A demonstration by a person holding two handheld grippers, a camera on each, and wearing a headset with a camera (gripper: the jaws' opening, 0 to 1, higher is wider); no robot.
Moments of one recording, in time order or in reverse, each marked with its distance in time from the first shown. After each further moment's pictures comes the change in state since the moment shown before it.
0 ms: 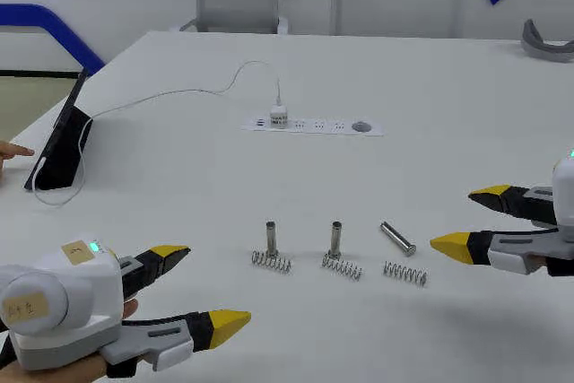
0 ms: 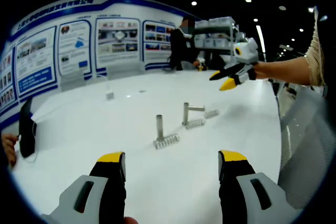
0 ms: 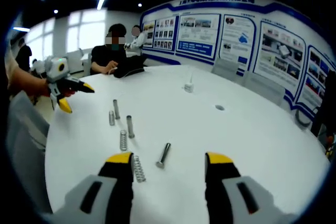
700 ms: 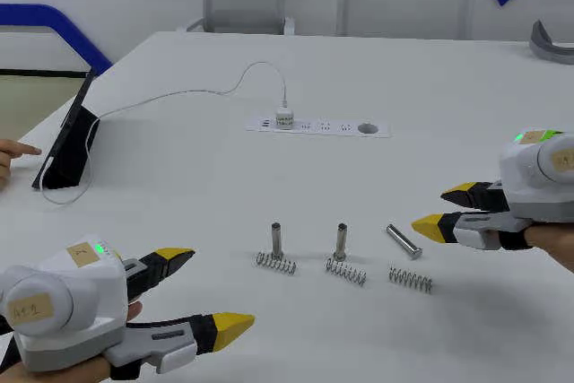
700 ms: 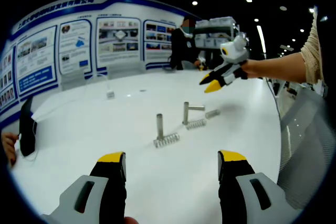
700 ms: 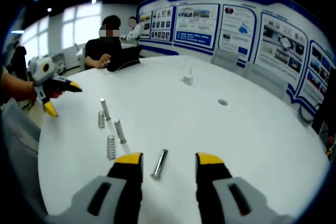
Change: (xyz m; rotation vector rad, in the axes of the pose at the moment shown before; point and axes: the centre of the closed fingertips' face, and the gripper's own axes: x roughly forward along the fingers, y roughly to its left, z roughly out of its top) left arm -0.001 0.001 -0.001 -0.005 0.004 0.003; right arm 0.041 -0.005 0.000 0.021 0.089 -0.010
